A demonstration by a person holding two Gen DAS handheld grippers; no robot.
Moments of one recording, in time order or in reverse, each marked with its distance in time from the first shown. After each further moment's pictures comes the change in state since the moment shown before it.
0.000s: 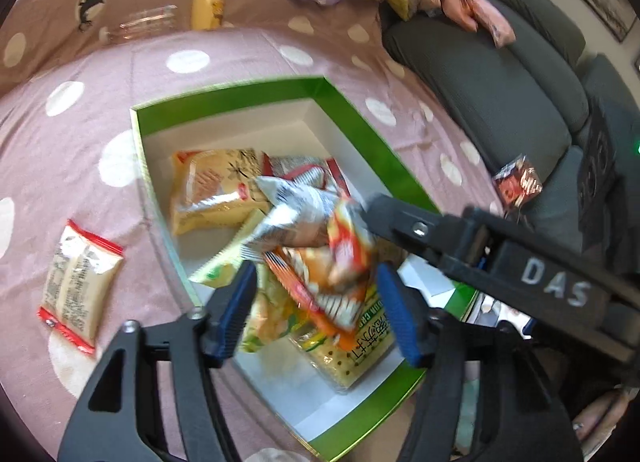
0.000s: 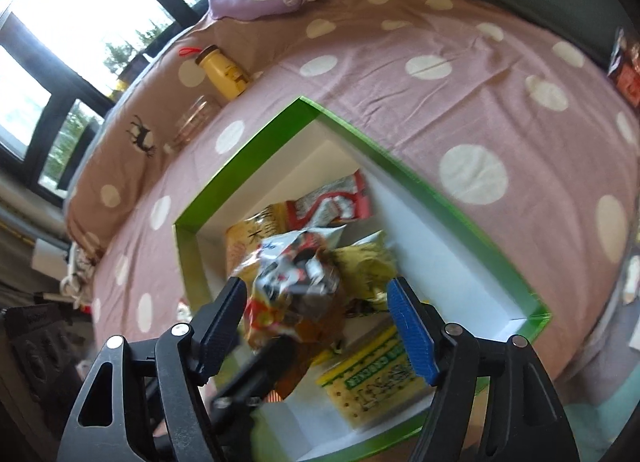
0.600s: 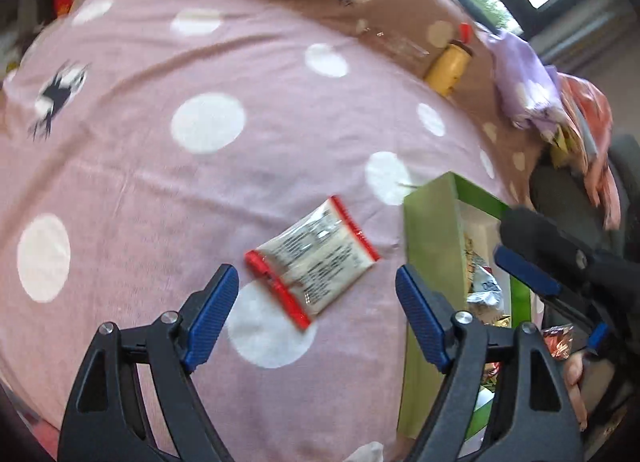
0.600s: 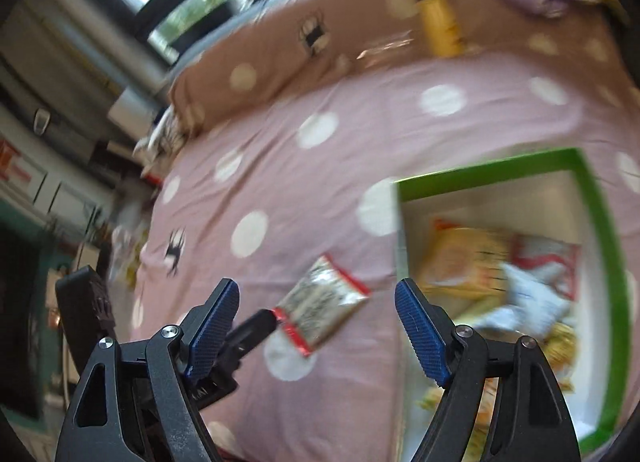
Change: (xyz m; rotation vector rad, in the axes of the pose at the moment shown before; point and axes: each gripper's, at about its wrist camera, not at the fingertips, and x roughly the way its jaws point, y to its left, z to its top) left arm -0.077 0.158 -0.043 -0.622 -0.117 0.253; right arm 0.060 0.183 -0.006 -0.534 0.315 0.331
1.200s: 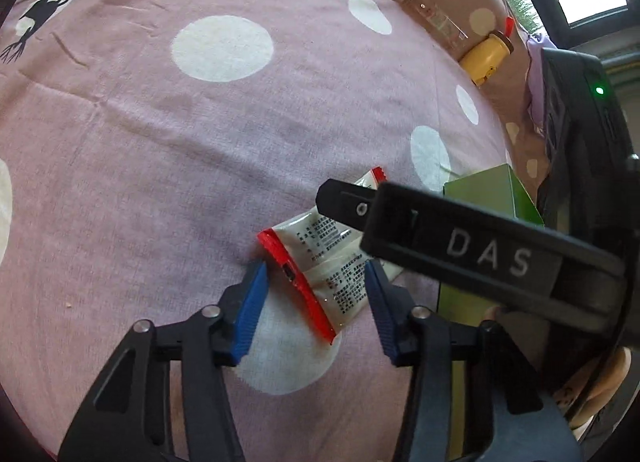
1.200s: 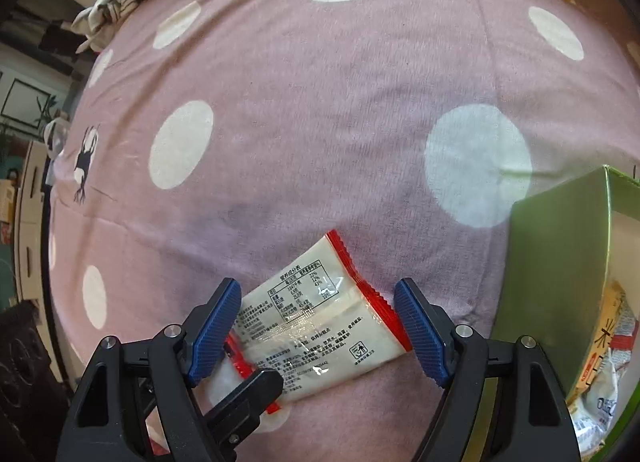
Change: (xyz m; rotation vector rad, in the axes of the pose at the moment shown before) left arm 0.039 0.026 -0.004 -0.101 0.092 -0.030; right arm 0.143 0.011 0.001 -0.146 0.329 -0.183
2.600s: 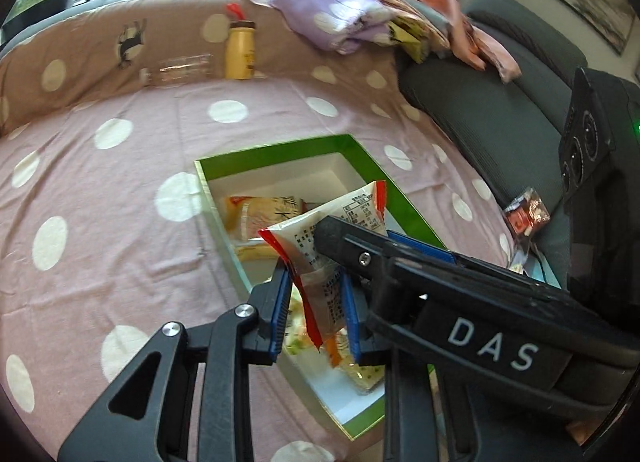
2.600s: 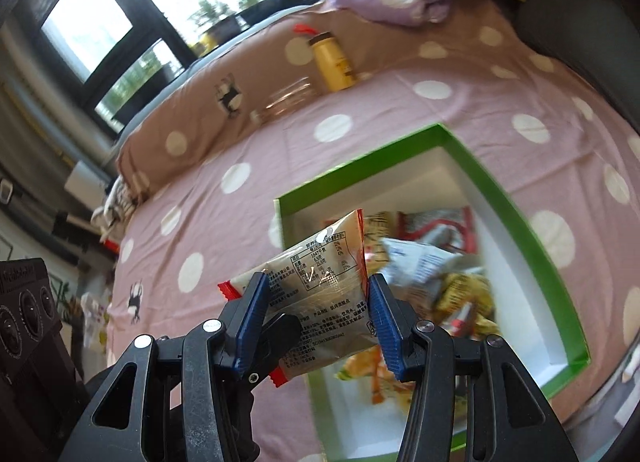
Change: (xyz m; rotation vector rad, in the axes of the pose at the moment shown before) left arm -0.033 -0.177 -0.078 0.744 -0.092 -0.167; right arm -0.172 -0.102 -0.161 0.479 -0.591 0.010
